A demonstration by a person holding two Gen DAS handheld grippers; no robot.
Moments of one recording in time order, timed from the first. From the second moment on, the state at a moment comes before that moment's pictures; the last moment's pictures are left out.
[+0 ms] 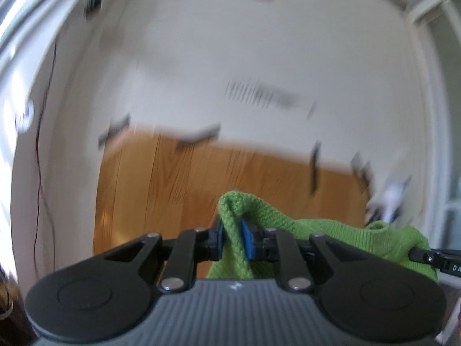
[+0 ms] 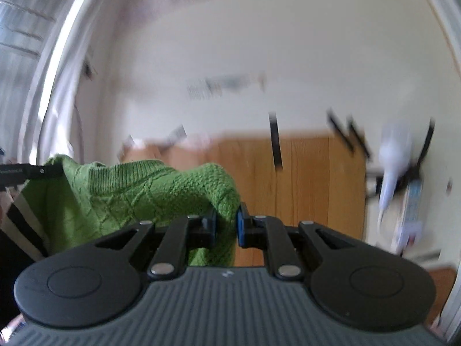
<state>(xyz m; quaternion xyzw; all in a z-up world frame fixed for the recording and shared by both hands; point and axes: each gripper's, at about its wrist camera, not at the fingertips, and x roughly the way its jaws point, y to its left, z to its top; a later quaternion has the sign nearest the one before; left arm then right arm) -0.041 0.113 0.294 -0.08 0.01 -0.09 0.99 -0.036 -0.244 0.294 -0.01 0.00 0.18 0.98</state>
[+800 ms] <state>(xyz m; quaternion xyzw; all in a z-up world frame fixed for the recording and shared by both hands) -0.047 0.121 0.008 -0.05 0.38 -0.09 0.92 -0.017 -0.313 -0.001 -0.04 0.30 0.06 0.95</state>
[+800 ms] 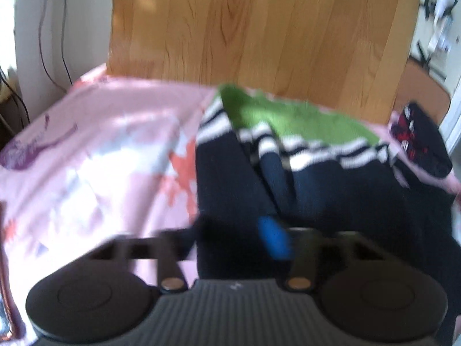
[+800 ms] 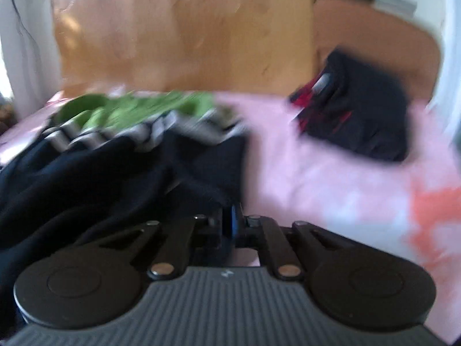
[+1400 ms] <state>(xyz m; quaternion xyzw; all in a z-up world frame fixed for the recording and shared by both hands) 0.037 0.247 0.058 -0.14 0.31 0.20 0.92 -0.020 -0.332 0.029 0.05 0.25 0.06 0.96</state>
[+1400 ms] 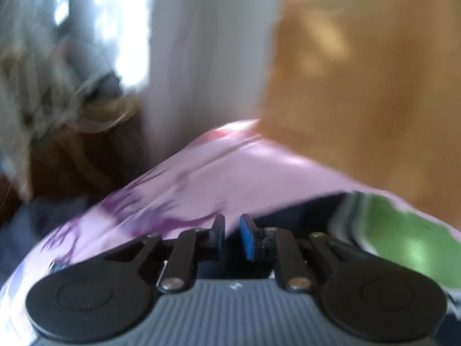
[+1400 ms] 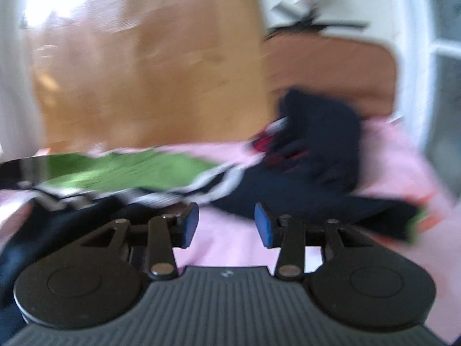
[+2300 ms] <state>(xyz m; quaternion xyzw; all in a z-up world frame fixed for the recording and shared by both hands) -0.138 0.147 0.007 -0.06 0.43 -0.16 0.89 -0.138 -0.339 0.029 0.14 0.46 0.17 0.86</state>
